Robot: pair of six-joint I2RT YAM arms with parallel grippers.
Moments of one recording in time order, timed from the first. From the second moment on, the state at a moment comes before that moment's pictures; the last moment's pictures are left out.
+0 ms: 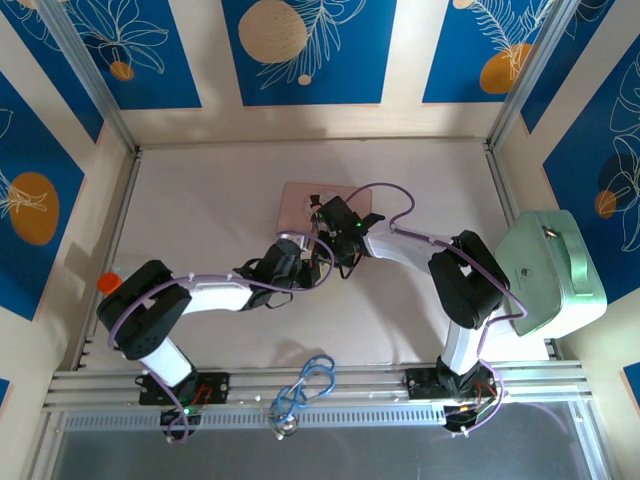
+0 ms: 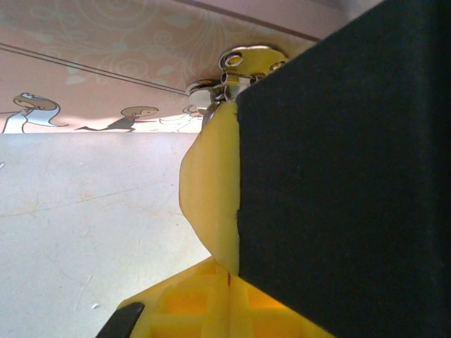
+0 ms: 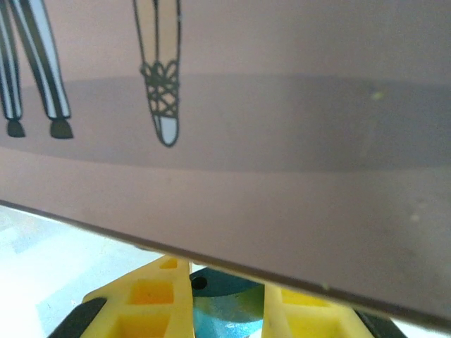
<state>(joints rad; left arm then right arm) -0.82 1.61 0.68 0.27 0.04 -0.73 0.70 1.79 1.18 -0.49 -0.16 0.96</state>
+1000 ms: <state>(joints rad) -0.92 1.58 0.72 0.15 -0.29 -0.55 0.65 1.91 1.49 -0.87 -0.25 0.95</state>
